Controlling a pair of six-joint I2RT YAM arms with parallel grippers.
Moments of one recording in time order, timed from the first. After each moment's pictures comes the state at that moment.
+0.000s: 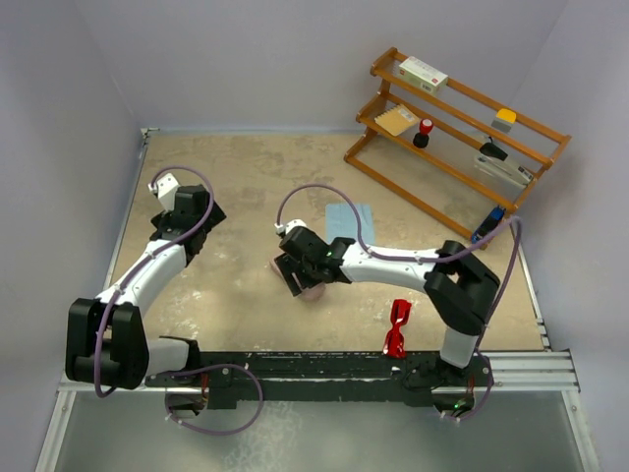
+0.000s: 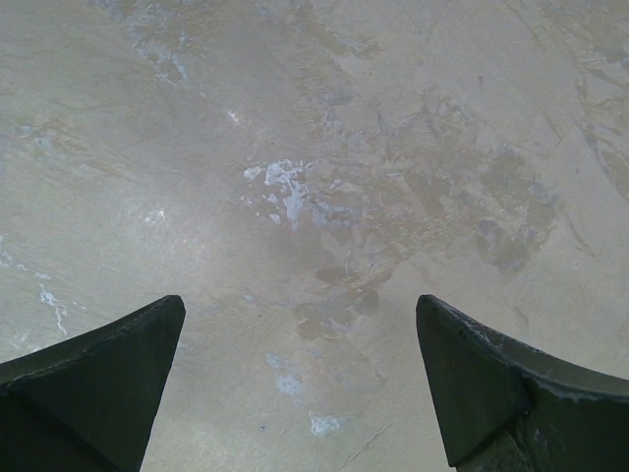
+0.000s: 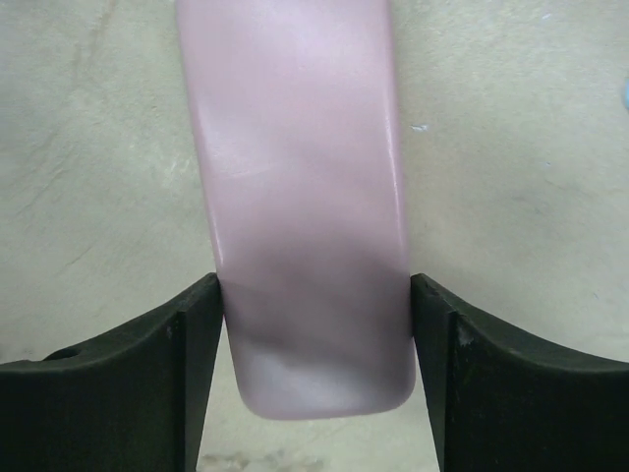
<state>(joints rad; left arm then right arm) -0.14 1.28 0.77 -0.21 -0.47 -0.68 1.03 1.82 1.20 -0.41 0.20 0.38</state>
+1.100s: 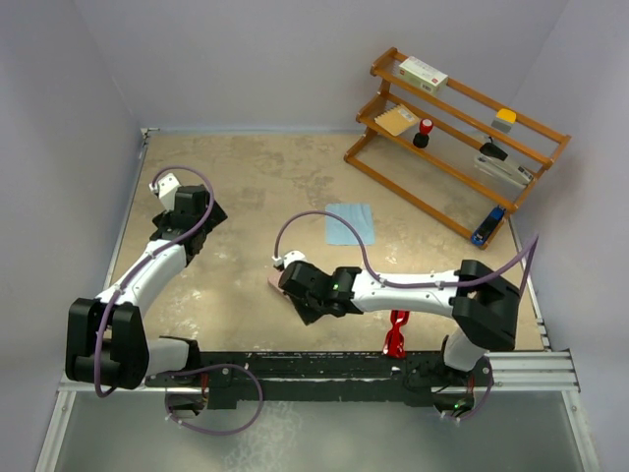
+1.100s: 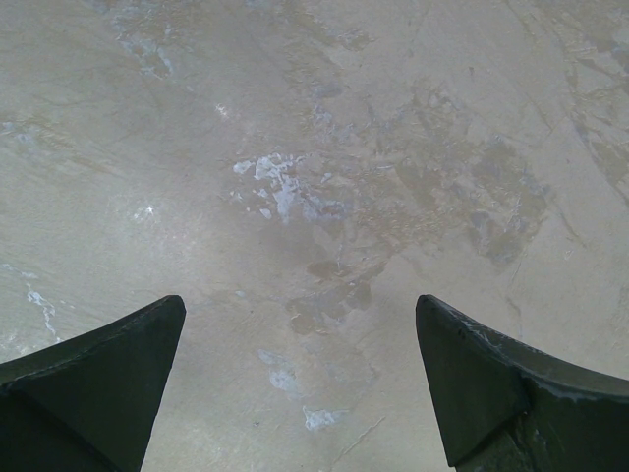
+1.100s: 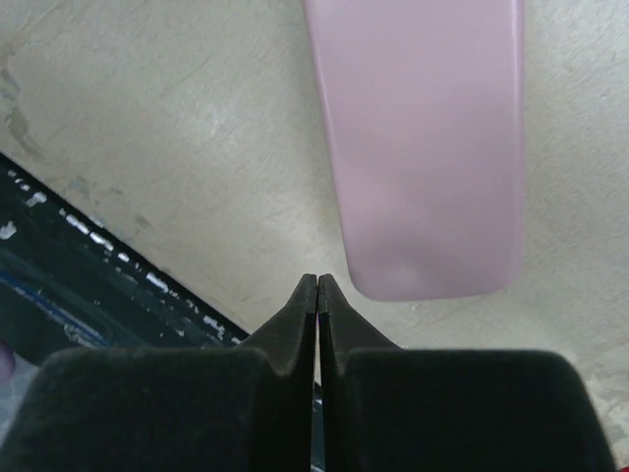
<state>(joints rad) -0.14 1.28 0.77 -0.21 -0.45 -0.68 1.21 1.66 1.08 -0.48 0.18 0.53</state>
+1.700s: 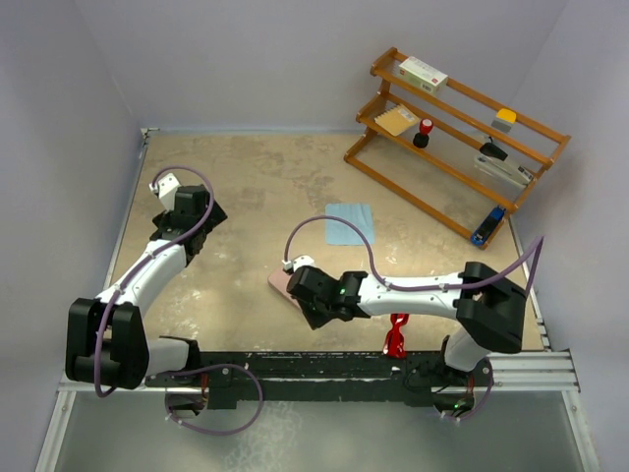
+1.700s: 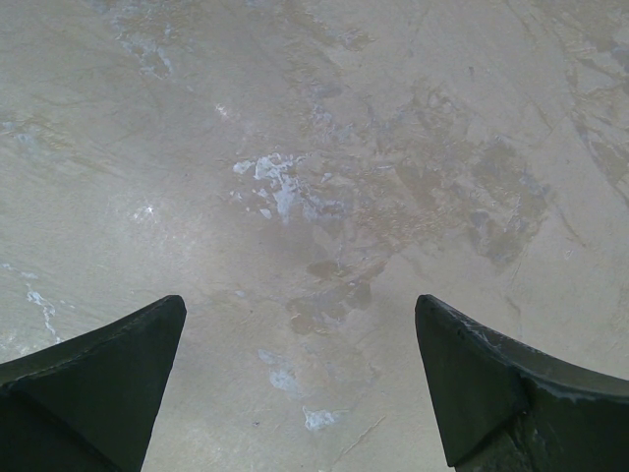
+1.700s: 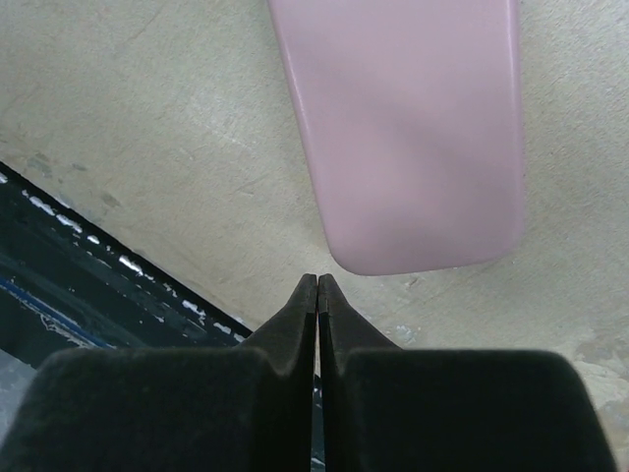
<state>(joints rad) -0.14 1.28 0.77 -0.21 -0.45 -0.68 1.22 1.60 0.98 -0.45 0.16 0.58</state>
